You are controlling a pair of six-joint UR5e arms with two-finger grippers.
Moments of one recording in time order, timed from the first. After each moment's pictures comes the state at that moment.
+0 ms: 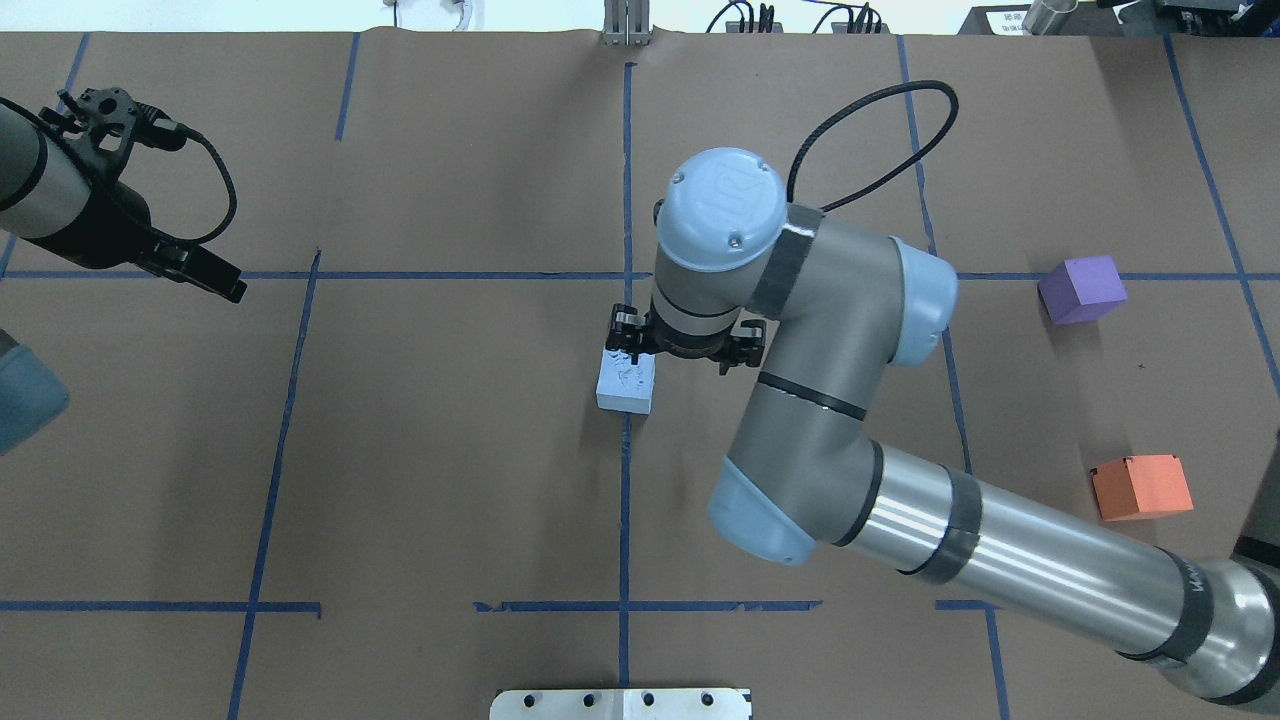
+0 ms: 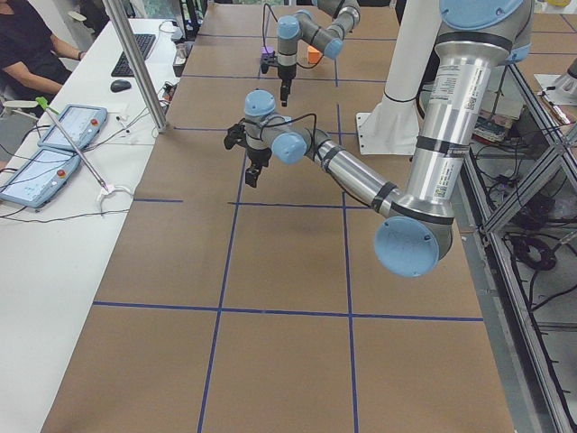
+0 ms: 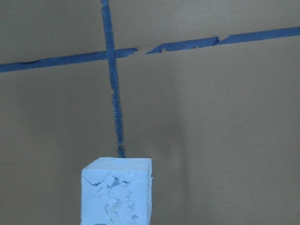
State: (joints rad) left arm -0.97 -1.77 -1.92 -1.72 -2.18 -0.53; right arm 0.53 -0.78 1.62 -1.68 1.88 1.31
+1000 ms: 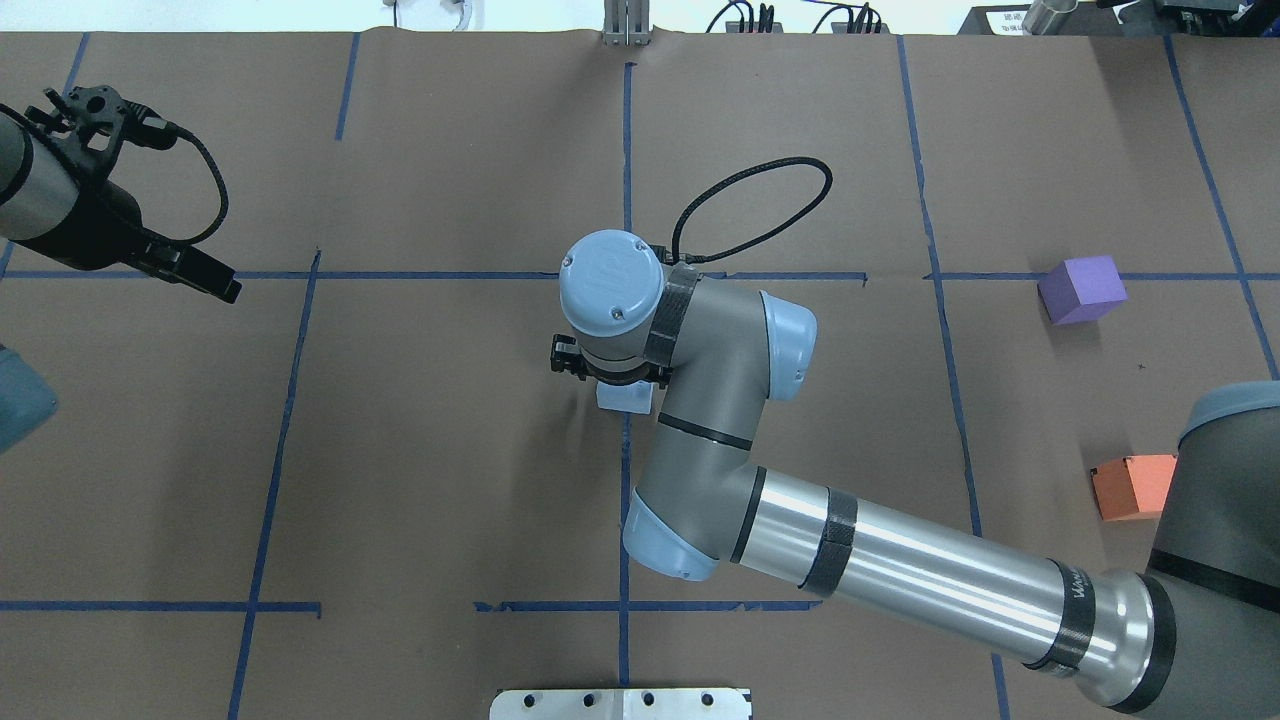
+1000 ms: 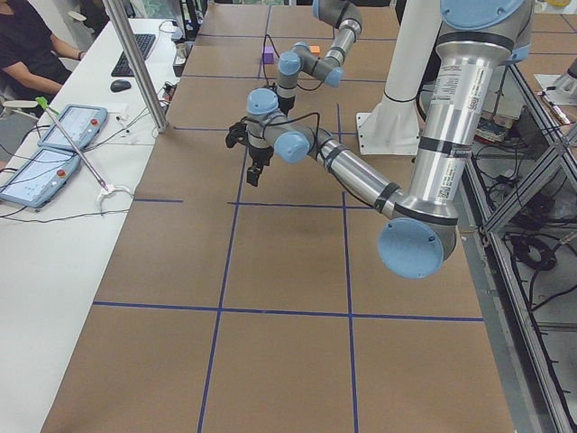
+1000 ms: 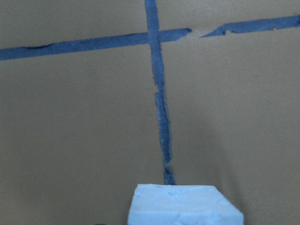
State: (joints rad) left arm -0.97 -1.76 -1.94 -1.72 -2.18 -0.54; right arm 0.46 -0.69 1.36 -1.51 1.77 1.36
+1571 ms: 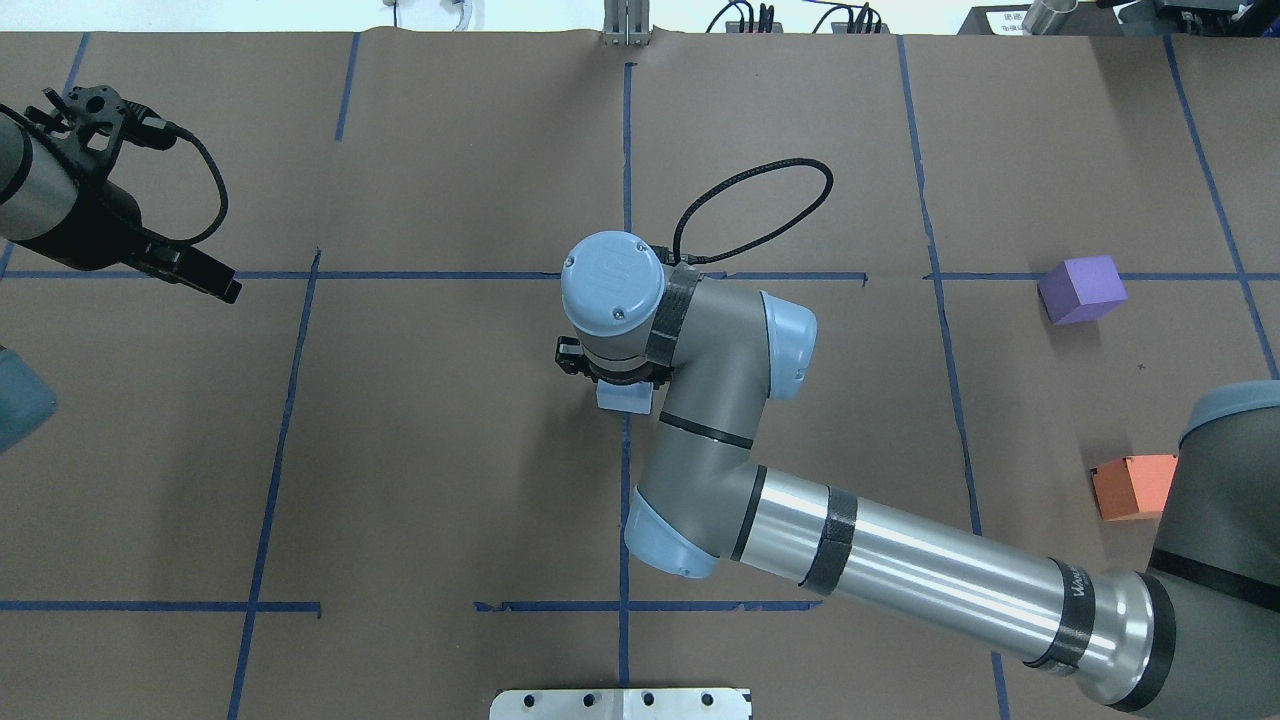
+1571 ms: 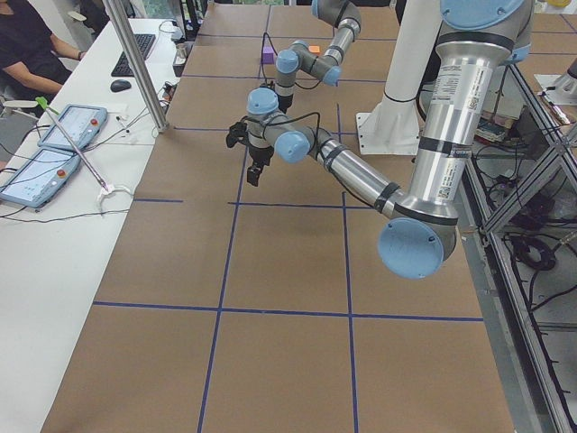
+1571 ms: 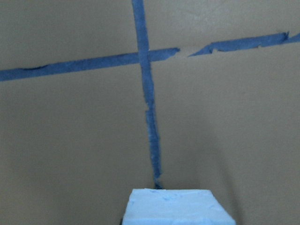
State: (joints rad) left arm -0.97 -1.76 -1.94 -1.72 -2.18 -0.54; right arm 0.49 -0.73 1.42 -1.51 1.80 1.36
